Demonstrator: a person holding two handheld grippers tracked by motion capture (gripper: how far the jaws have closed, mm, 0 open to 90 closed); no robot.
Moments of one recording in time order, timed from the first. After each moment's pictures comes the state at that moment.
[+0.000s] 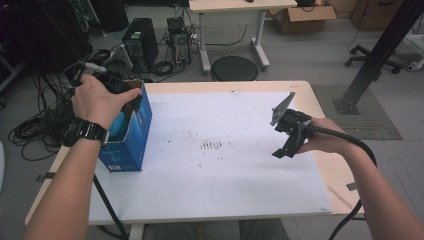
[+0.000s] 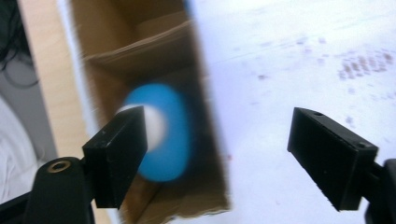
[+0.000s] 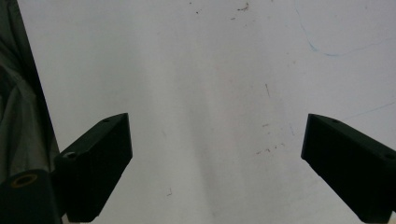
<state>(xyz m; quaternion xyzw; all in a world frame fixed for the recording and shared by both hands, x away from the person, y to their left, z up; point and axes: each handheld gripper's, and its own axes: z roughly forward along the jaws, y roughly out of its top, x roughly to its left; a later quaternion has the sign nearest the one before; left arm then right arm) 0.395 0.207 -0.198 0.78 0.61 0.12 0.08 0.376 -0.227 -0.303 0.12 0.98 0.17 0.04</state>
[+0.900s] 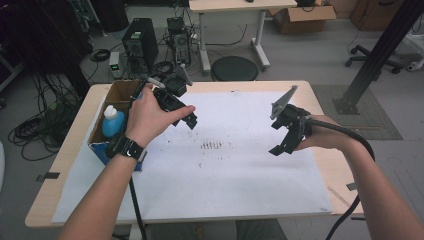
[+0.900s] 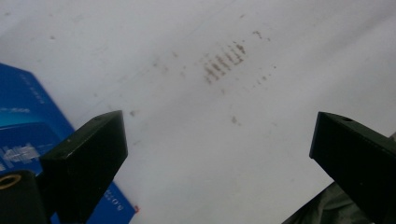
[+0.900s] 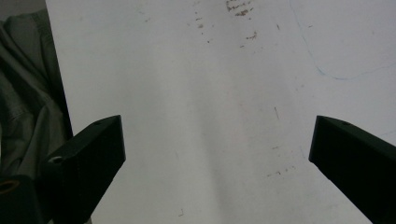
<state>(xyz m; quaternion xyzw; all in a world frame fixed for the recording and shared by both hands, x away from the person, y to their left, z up) 0.384 0.100 -0.234 0.87 0.46 0.04 0.16 0.383 -0.225 -0.295 0.13 0.97 0.22 0.01</state>
